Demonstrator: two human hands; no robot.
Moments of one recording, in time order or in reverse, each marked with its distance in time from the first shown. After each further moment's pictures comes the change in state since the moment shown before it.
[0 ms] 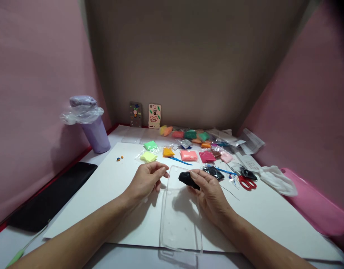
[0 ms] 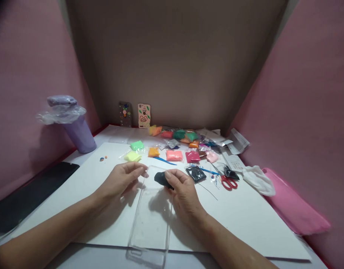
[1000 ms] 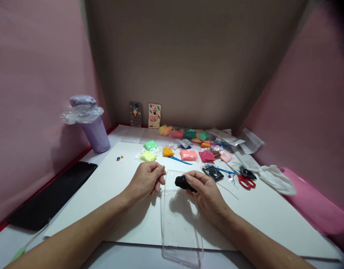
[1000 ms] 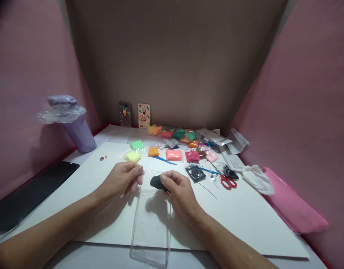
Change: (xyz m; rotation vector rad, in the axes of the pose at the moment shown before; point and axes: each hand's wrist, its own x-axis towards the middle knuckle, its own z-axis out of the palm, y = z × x) left_hand 0.000 -0.004 -0.001 0.097 -0.044 0.052; right_hand -0.002 0.002 0.001 -0.050 -0.075 0.034
